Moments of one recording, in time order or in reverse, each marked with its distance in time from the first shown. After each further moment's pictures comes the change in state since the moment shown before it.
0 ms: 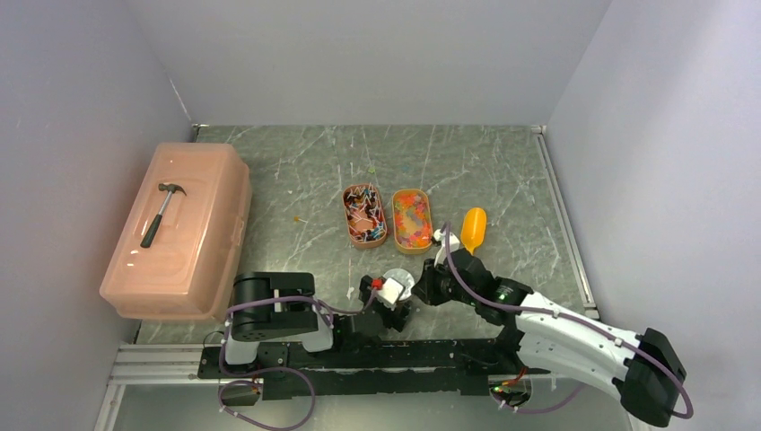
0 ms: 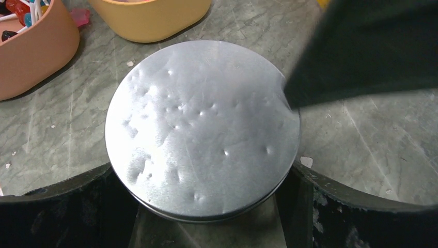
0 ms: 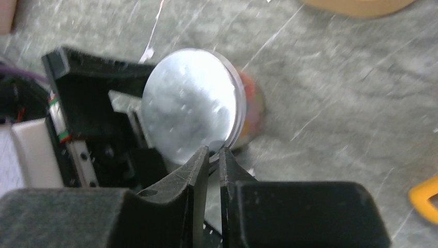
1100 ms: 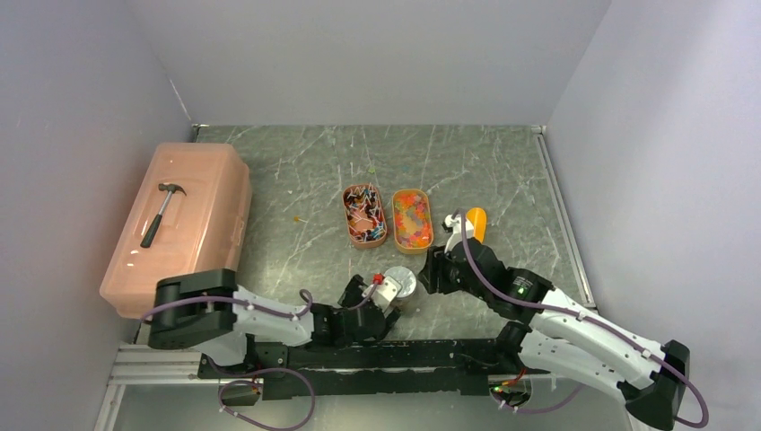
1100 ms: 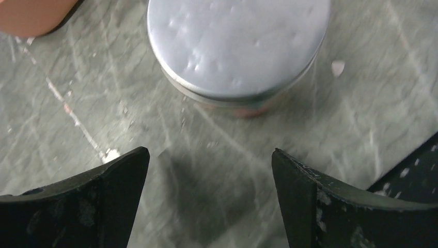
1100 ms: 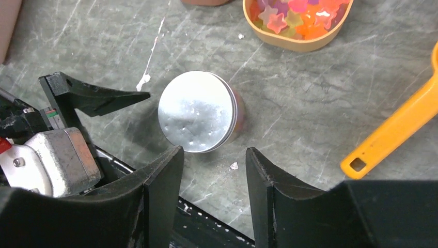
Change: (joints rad) left arm -0.014 -0.393 0.076 -0.862 0.076 -0.148; right arm 0.040 -0.086 0.223 -0.330 0.171 -0.010
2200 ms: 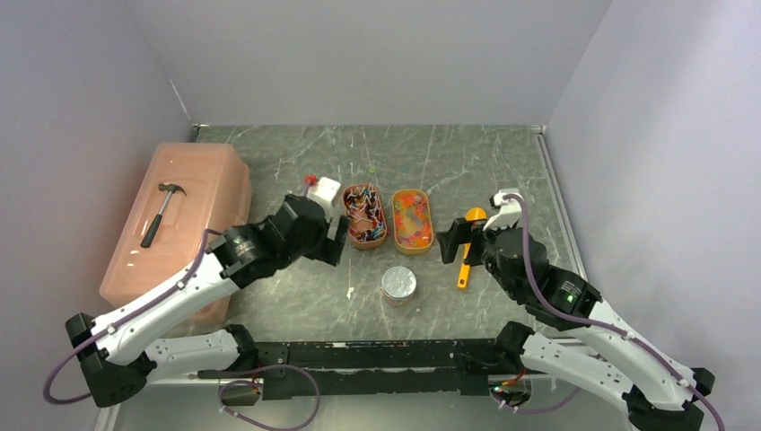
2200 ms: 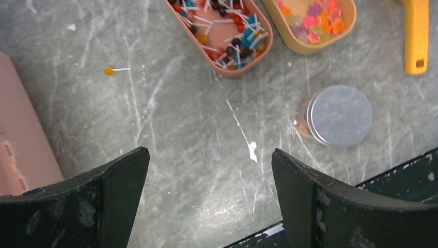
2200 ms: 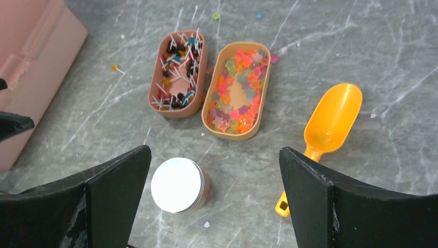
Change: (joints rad) left arm 0.474 -0.488 0.559 -1.051 0.262 0.080; right arm -0.011 -0.113 0.242 -0.076 0.321 -0.143
